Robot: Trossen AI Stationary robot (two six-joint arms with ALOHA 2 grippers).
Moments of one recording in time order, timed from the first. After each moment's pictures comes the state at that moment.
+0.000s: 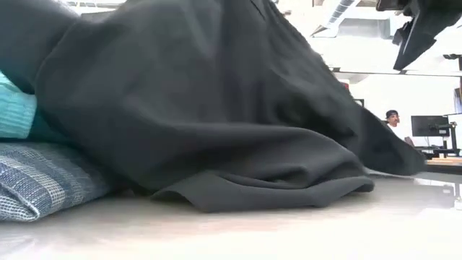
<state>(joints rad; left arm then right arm) -0.12 1.98 2.34 -1.45 0.12 0.11 0.30 0.90 0.94 -1.09 0.21 0.61</state>
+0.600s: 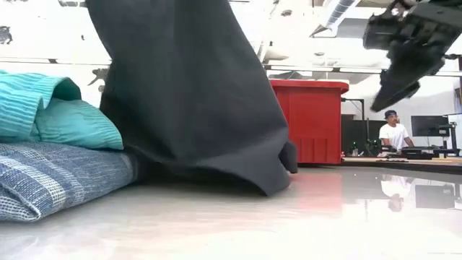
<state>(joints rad) -0.36 1.60 2.21 -1.50 -0.48 -0.40 0.29 0.94 0.61 -0.58 0.24 0.65</state>
